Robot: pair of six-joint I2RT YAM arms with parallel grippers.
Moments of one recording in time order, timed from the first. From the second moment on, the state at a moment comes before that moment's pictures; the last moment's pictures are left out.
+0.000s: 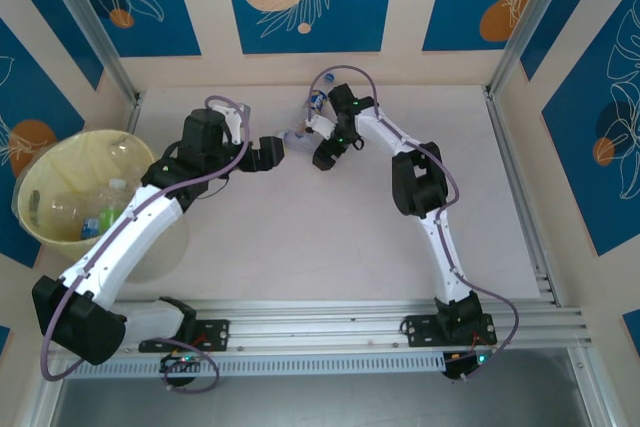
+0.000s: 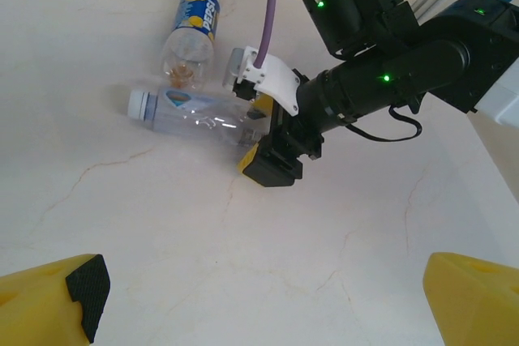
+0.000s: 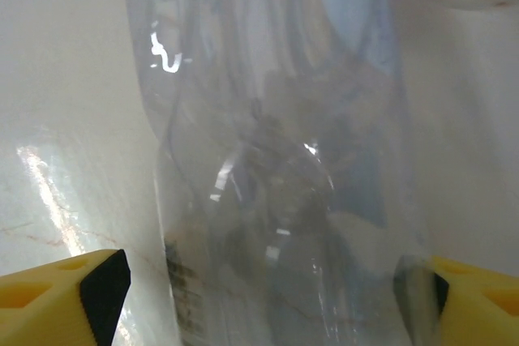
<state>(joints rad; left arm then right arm) -0.45 1.23 1.18 -0.51 0.15 -0.38 0.42 2.50 2.22 -0.95 -0.30 -0.60</state>
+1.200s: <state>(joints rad) -0.45 1.21 0.98 -0.20 0.18 -0.56 0.57 1.58 1.03 -0.19 -0.52 0.09</state>
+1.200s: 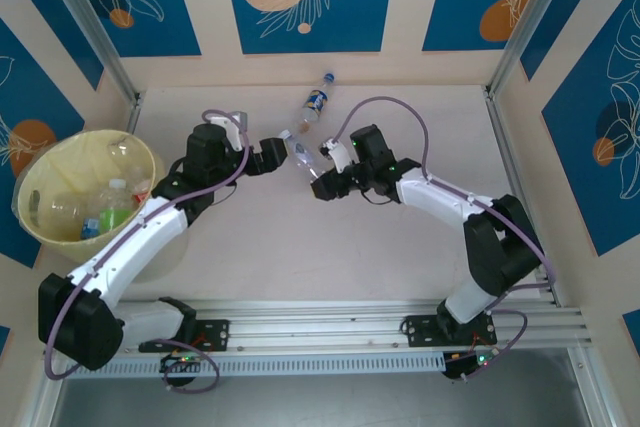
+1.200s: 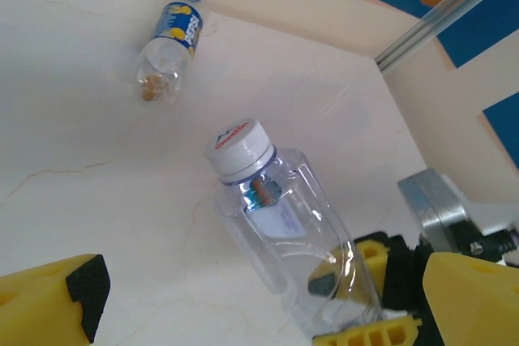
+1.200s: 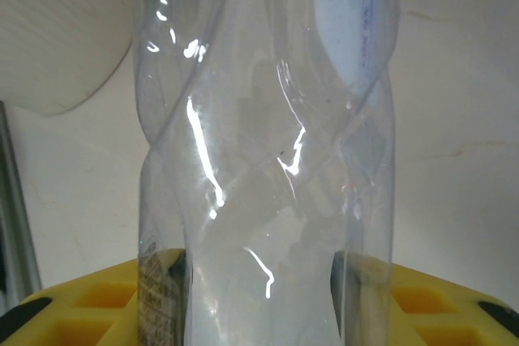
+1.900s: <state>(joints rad) -0.45 1.49 0.96 0.16 0.48 -0.77 0.68 1.52 0.89 0.16 -0.59 0.46</state>
